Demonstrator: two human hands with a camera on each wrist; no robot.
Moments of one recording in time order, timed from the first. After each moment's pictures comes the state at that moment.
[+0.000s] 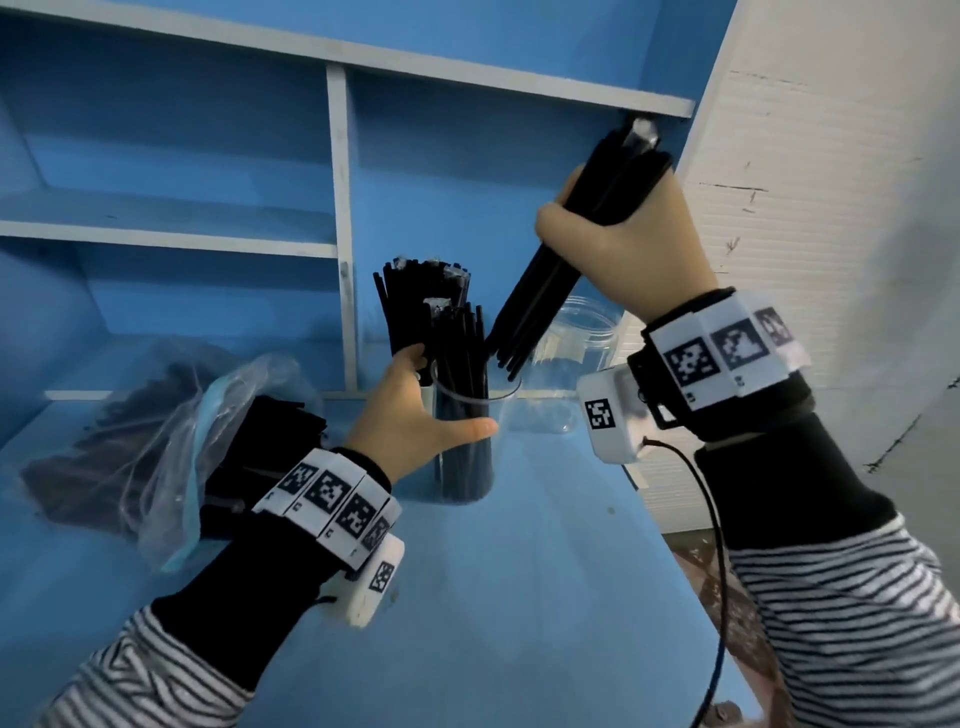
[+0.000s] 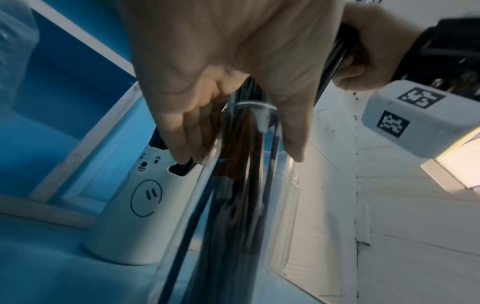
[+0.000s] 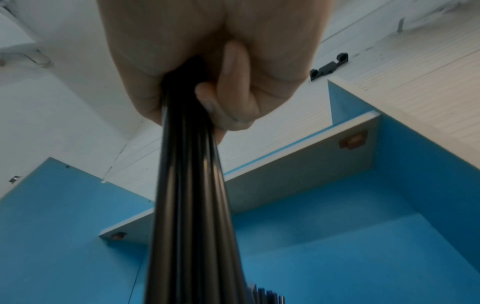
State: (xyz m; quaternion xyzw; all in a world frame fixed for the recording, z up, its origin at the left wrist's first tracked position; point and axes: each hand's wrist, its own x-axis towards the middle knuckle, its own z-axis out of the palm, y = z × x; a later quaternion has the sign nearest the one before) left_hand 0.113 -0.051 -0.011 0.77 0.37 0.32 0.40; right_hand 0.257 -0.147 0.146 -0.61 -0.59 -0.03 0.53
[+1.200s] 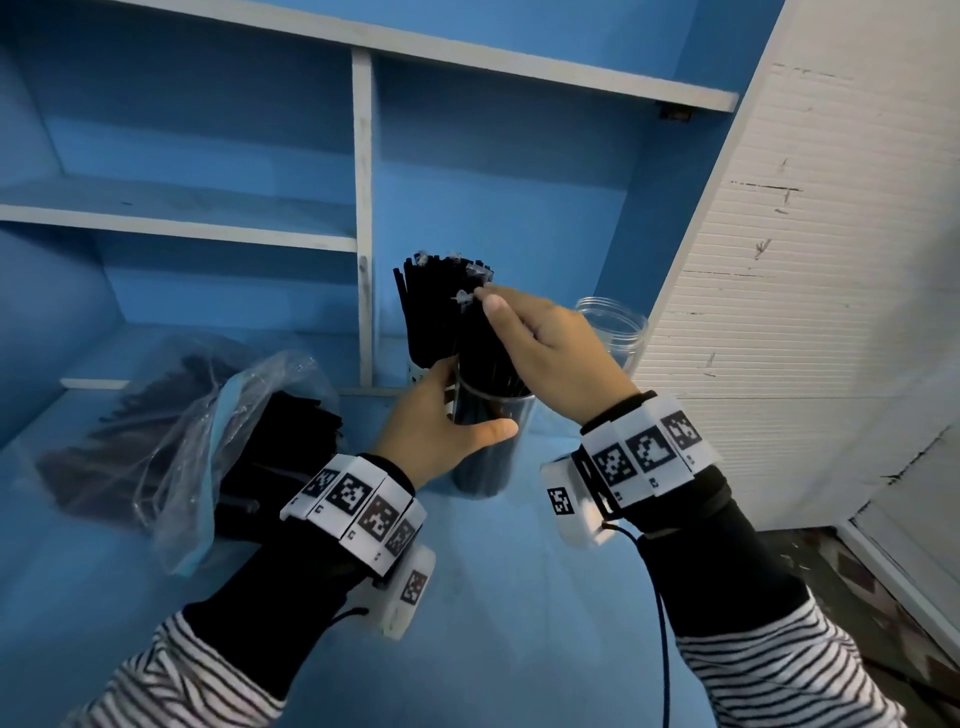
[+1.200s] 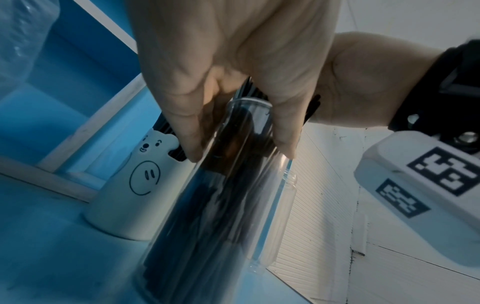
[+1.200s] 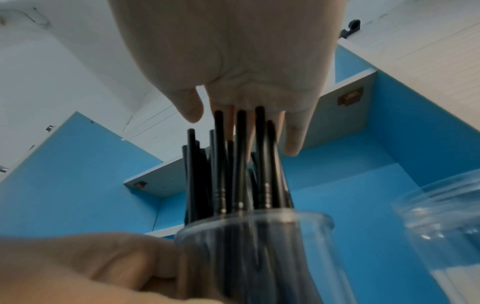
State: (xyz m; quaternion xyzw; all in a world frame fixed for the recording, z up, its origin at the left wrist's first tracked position) left_hand 0.123 -0.041 -0.024 0.76 0.34 0.32 0.46; right_hand 0.243 -0.114 0.064 -0.66 -0.66 0.04 0.36
